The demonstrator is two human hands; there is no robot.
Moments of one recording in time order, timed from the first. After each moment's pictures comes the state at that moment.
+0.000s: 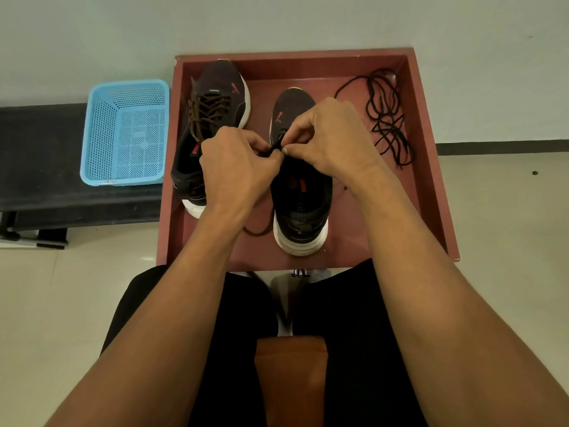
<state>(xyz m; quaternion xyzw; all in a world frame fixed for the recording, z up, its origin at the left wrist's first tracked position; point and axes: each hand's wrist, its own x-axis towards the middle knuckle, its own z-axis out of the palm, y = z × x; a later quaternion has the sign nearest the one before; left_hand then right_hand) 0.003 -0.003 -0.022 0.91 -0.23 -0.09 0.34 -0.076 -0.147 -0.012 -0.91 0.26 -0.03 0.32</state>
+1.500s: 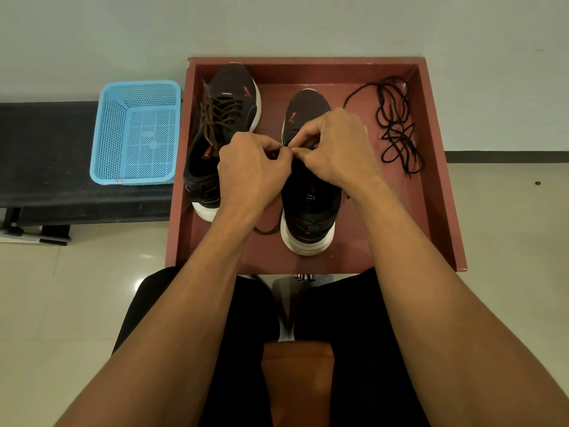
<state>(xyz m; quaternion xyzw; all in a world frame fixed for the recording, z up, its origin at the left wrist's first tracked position) 0.007 -0.004 -0.025 0.88 -0.22 -0.15 0.38 -0.065 -0.137 -0.022 -0.89 0.31 -0.05 0.32</state>
